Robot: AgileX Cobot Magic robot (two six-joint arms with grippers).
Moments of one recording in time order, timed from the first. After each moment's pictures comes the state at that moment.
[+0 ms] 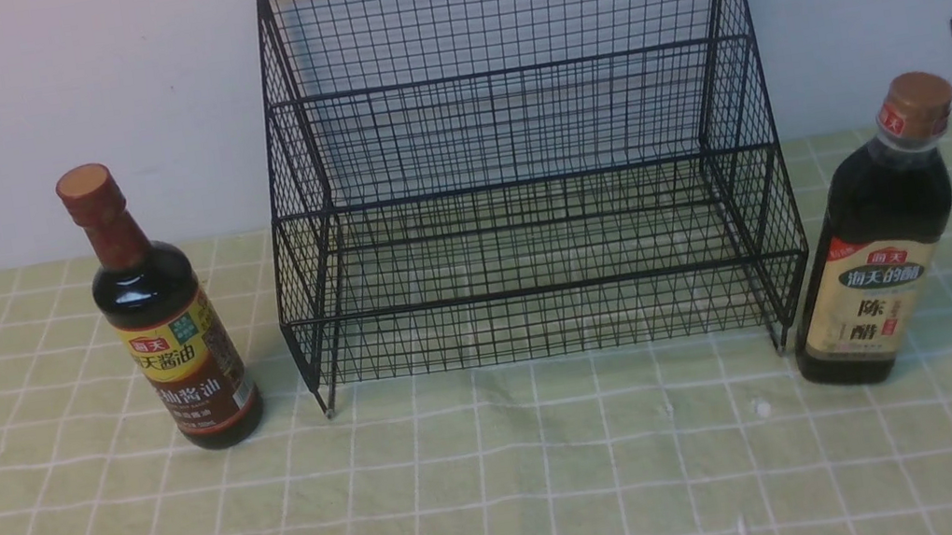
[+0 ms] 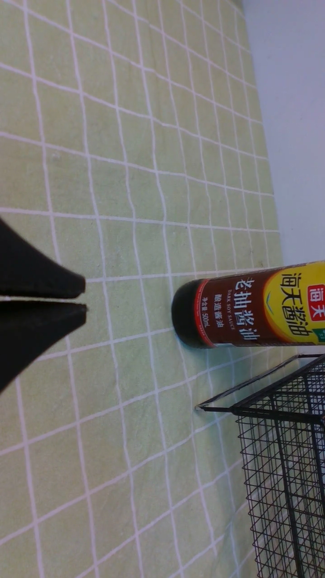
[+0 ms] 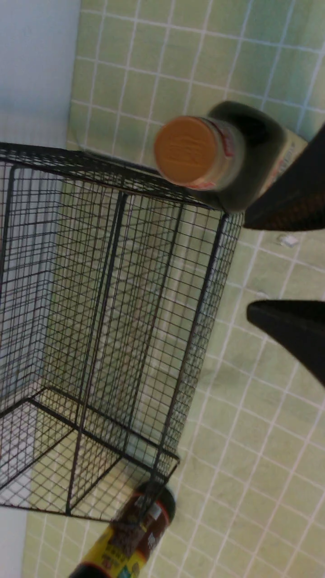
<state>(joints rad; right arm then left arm) 0.03 1.19 -1.30 0.45 1.08 -0.29 -0.09 -0.01 0.03 0.00 0.37 0.06</state>
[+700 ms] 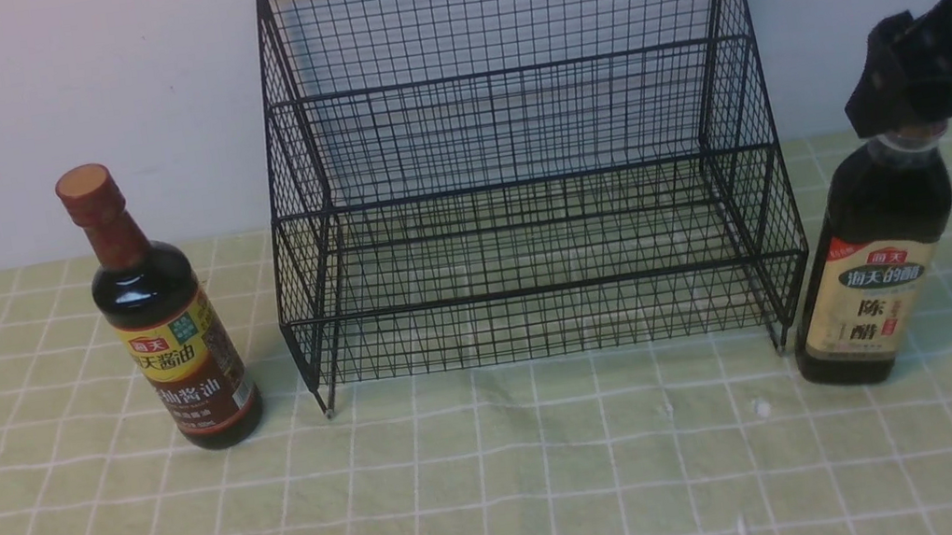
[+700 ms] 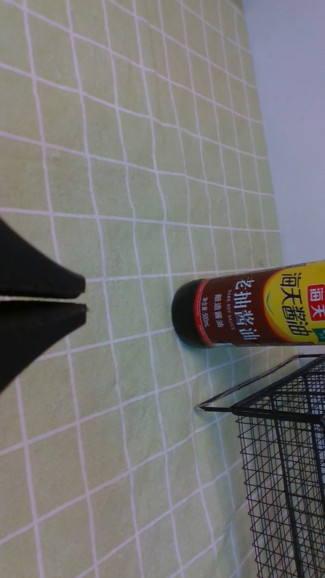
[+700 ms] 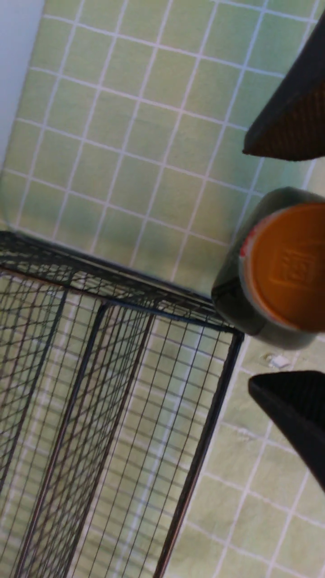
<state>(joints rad) 0.12 1.52 -1.39 0.15 1.04 -0.19 -0.09 -0.01 0.03 0.00 0.37 0.06</state>
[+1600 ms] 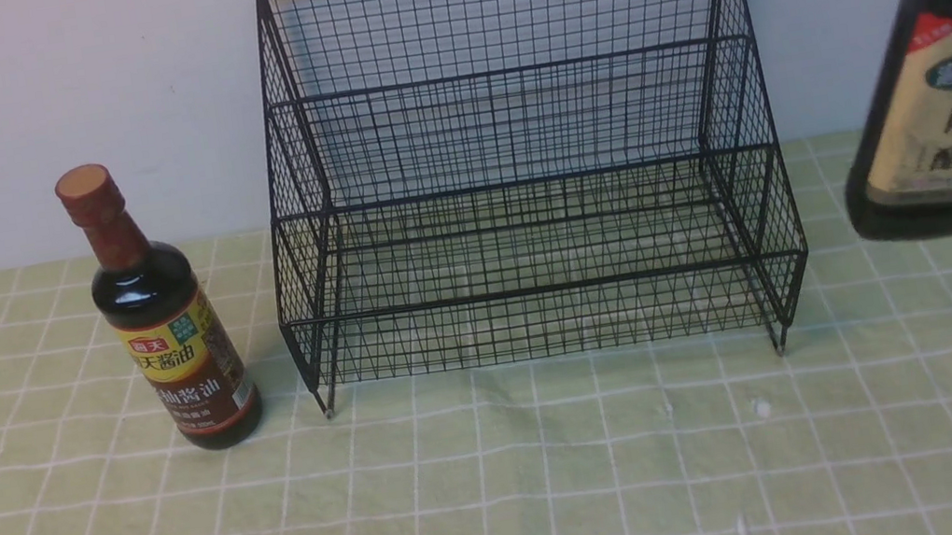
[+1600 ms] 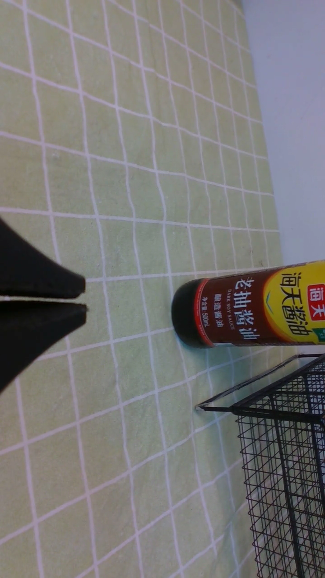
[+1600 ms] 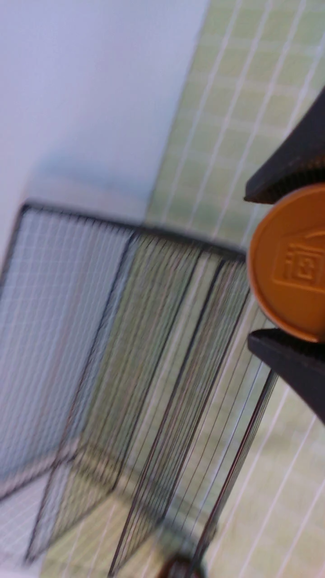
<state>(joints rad) 0.14 1.37 -1.75 0.25 1.24 -0.21 -0.09 -0.01 0.03 0.00 0.37 0.06</state>
